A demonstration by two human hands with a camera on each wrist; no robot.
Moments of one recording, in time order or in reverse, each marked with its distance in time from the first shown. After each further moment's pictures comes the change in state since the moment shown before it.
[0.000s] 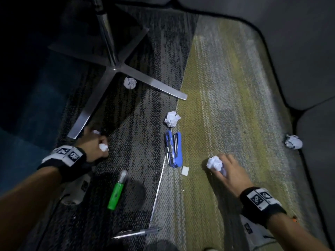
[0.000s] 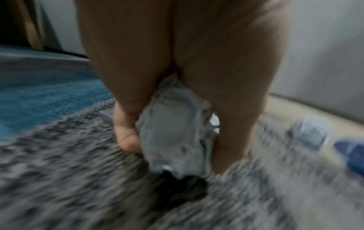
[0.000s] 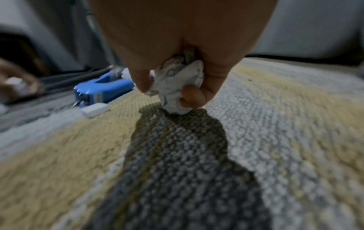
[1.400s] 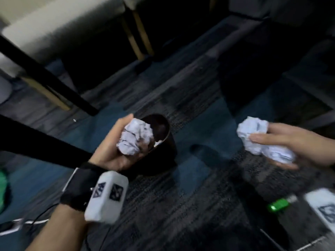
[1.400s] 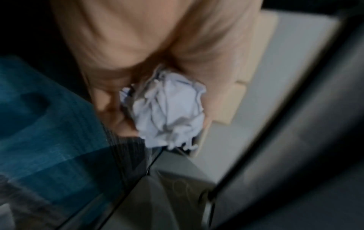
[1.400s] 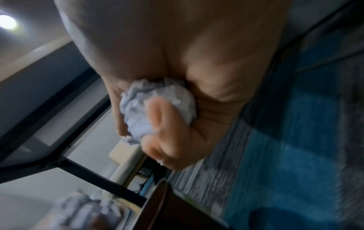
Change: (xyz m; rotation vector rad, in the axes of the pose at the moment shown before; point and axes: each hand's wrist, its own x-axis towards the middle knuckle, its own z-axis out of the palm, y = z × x) left_hand -0.512 -0.208 -0.069 -2.602 0.436 -0.234; right_hand -0.101 -0.529 -0.112 0.463 -1.137 -0.624
